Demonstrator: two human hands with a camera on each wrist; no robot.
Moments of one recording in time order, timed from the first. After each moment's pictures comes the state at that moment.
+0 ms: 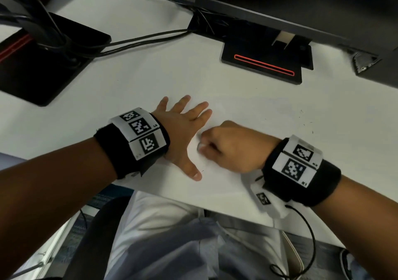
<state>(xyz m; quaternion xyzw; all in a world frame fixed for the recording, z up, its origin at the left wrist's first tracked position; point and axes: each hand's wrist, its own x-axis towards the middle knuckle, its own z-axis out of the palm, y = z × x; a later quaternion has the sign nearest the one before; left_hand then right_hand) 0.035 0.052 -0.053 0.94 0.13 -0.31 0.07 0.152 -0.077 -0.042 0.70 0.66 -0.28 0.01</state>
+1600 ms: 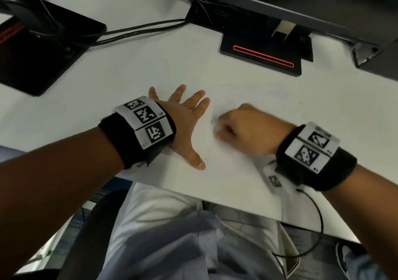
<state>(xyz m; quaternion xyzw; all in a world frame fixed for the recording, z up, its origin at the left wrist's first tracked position) 0.041 0.046 -0.050 0.92 0.18 -0.34 0.10 0.181 -0.092 -0.047 0.72 0.66 -0.20 0.00</state>
